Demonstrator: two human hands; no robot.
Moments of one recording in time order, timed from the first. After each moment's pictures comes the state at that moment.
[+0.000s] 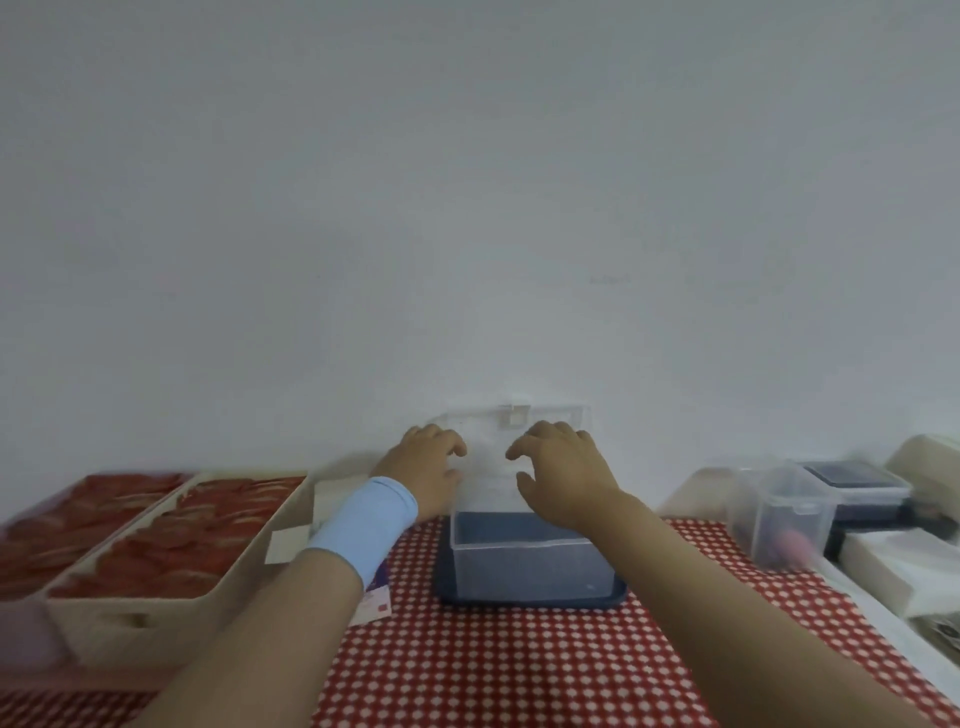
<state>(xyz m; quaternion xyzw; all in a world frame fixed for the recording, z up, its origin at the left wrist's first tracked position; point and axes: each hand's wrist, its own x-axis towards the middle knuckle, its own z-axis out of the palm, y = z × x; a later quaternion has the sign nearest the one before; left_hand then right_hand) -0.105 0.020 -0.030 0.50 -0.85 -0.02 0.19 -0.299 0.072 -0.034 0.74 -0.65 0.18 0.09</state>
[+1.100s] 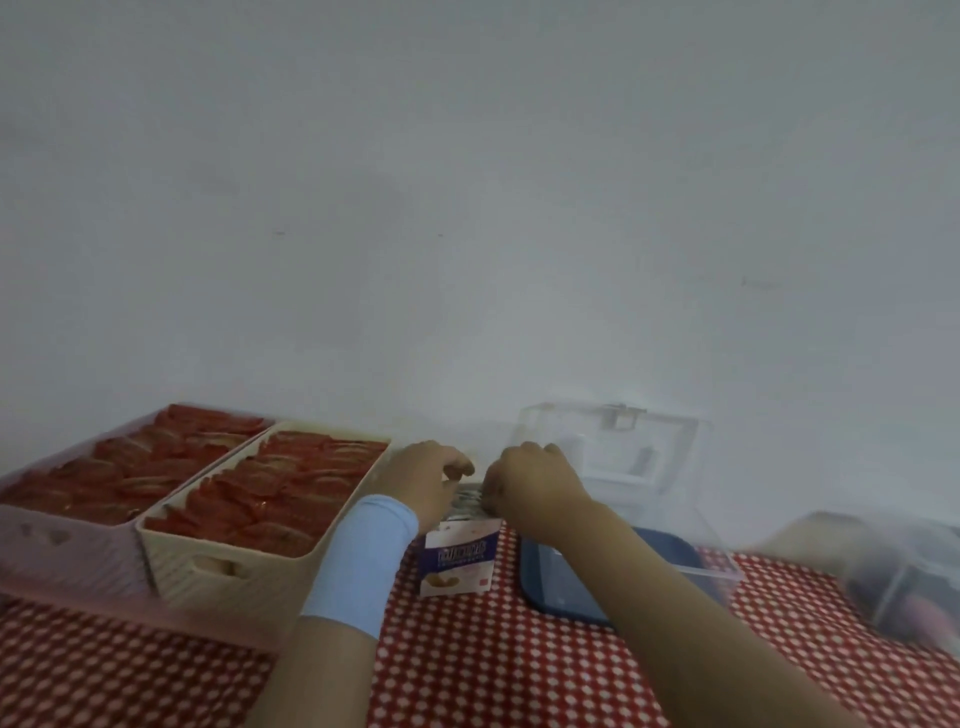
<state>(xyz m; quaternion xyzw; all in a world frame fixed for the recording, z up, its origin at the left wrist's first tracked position) 0.002 -0.004 -0.075 0.56 -0.78 -0.09 0.26 -0.160 0.008 -0.058 0.80 -0.58 0.03 0.14</state>
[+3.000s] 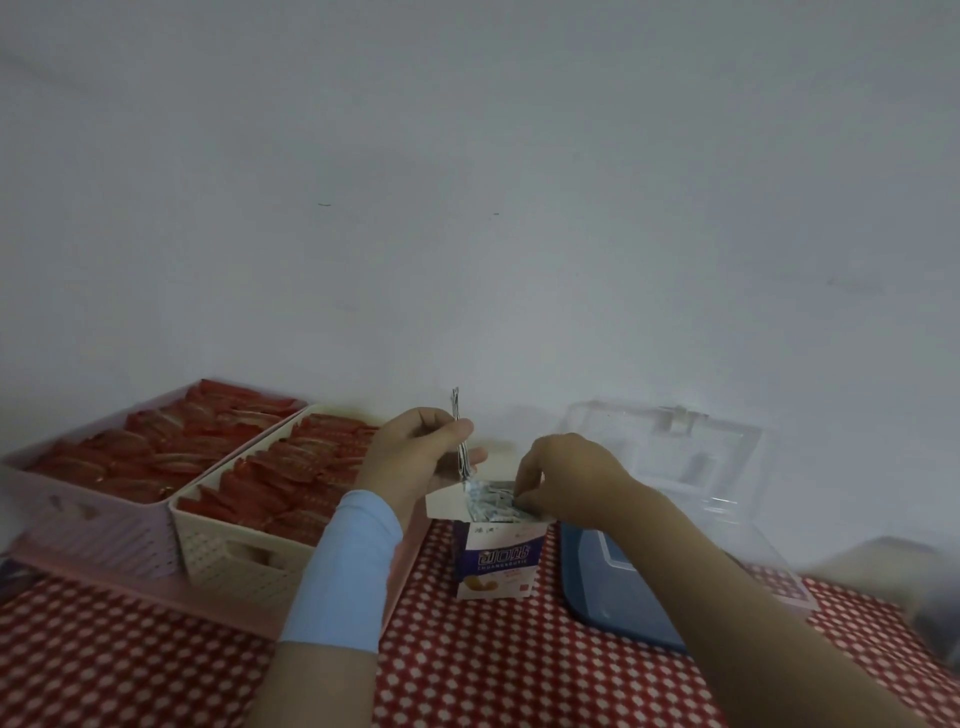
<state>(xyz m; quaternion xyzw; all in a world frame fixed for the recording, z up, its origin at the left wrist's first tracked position) 0.035 0.008 -0.064 0.39 -0.43 -0.55 0.60 -0.151 -0.003 -0.043 0.80 -0.60 0.06 -0.01</state>
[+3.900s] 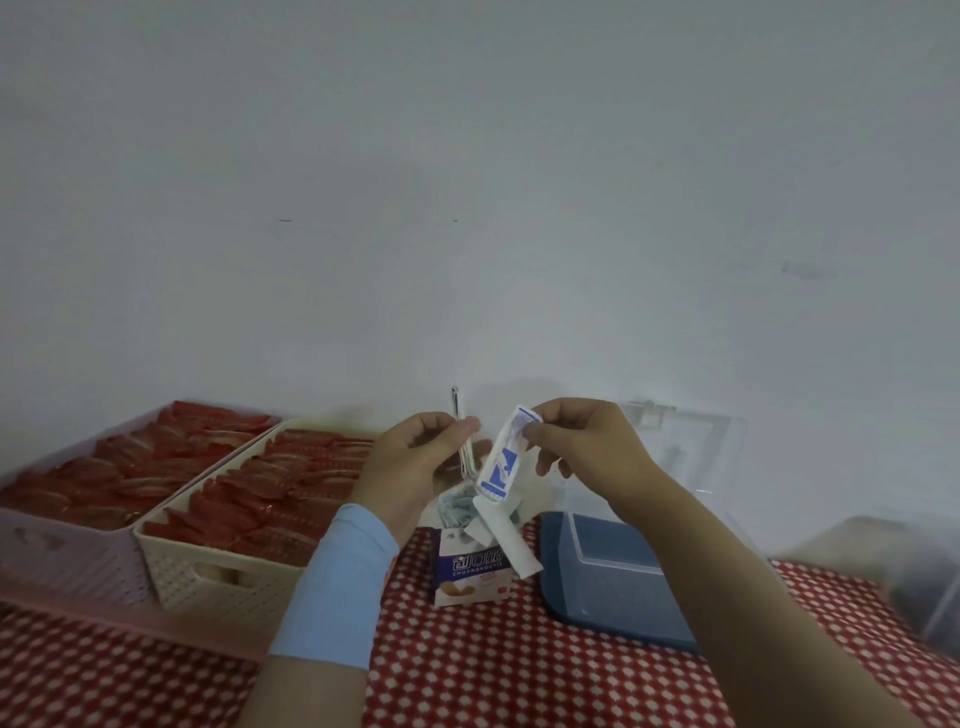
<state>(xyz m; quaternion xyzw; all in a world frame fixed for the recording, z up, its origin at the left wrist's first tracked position) 0.009 0.011 -0.062 0.33 -0.46 -0.57 0.59 -0.184 0.023 -0.022 0.65 -0.50 0.47 -0.32</state>
